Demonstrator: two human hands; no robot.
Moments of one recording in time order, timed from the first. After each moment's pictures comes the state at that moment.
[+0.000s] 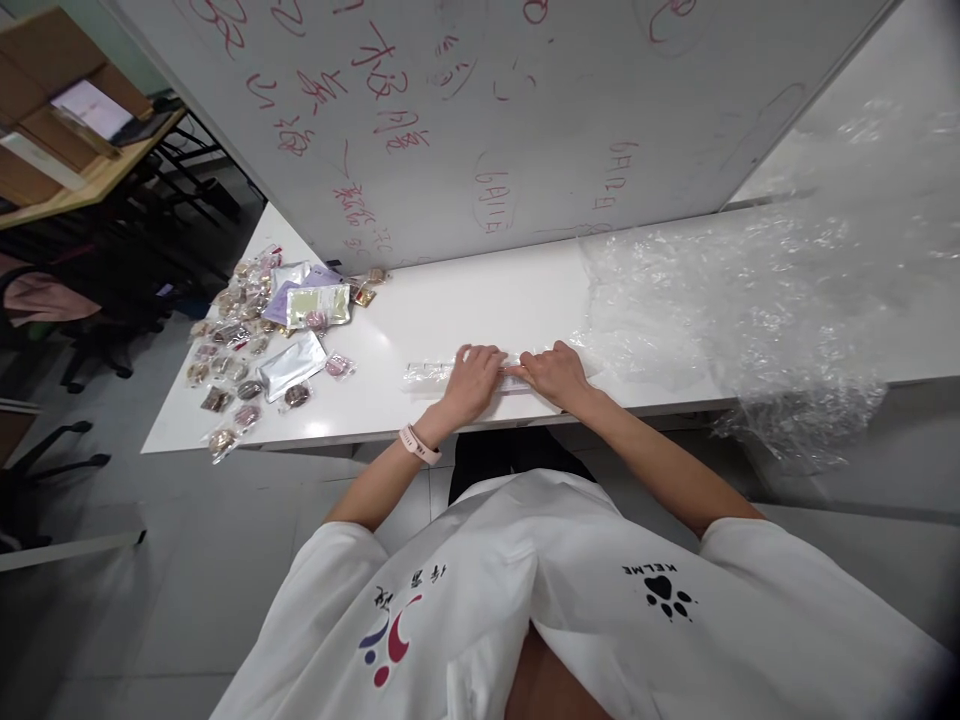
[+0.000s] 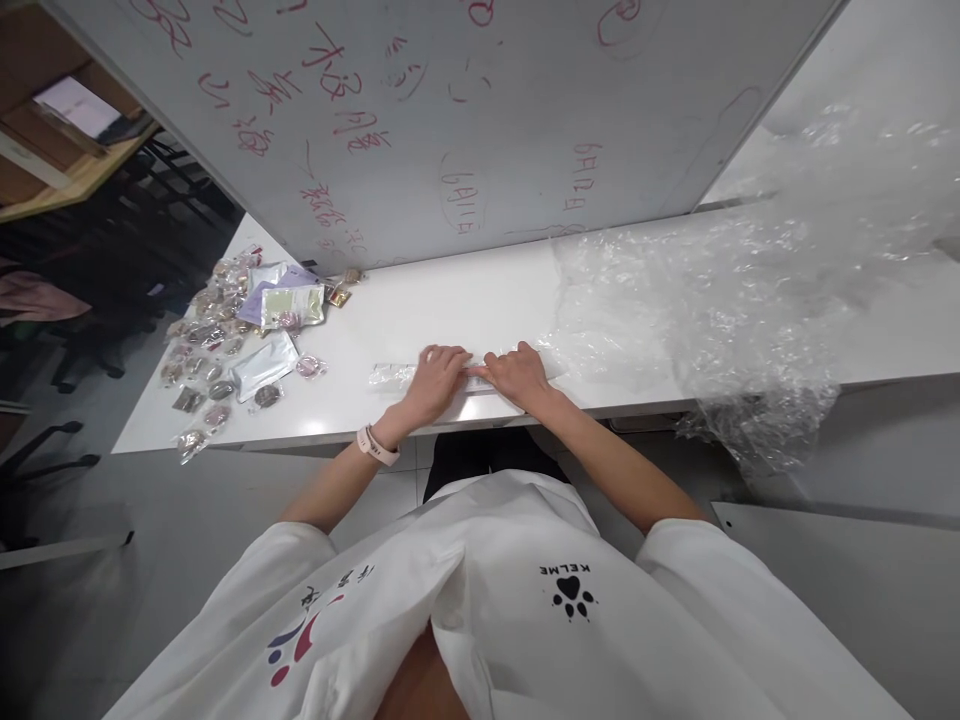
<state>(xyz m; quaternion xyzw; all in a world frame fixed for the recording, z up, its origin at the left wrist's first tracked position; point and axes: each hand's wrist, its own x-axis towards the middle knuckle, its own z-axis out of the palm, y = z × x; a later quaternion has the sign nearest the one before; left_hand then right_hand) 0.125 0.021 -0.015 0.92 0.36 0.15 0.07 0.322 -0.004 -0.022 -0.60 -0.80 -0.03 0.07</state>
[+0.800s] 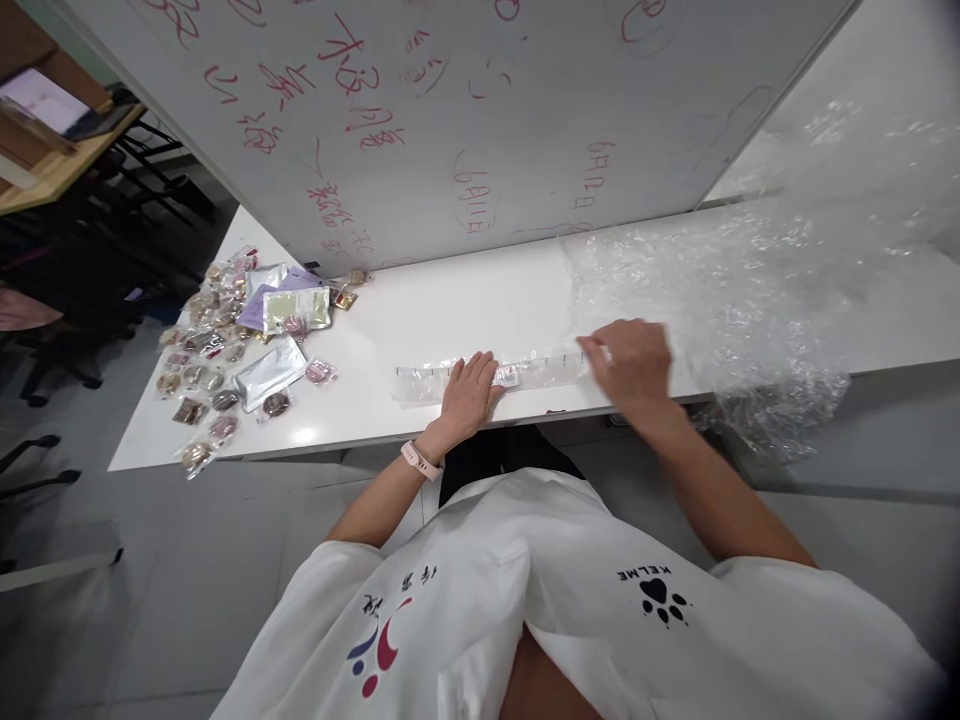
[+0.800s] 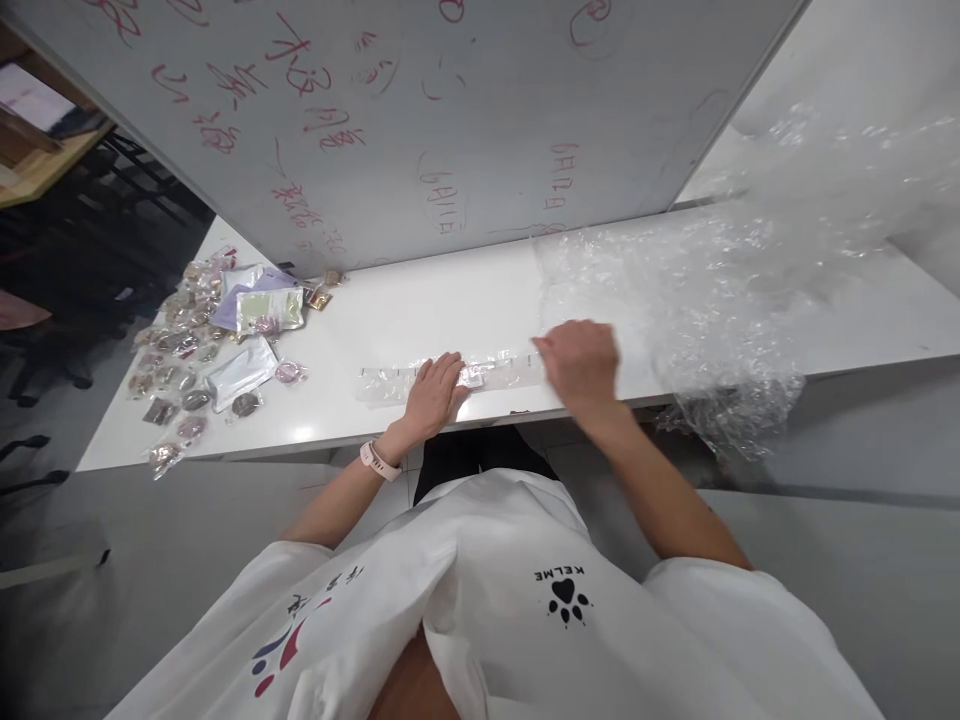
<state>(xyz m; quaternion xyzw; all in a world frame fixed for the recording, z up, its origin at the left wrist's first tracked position) 0.139 0.000 -0.035 0.91 0.39 0.13 0.07 0.398 -0.048 0.018 -0.68 -0.68 -0.12 0.24</state>
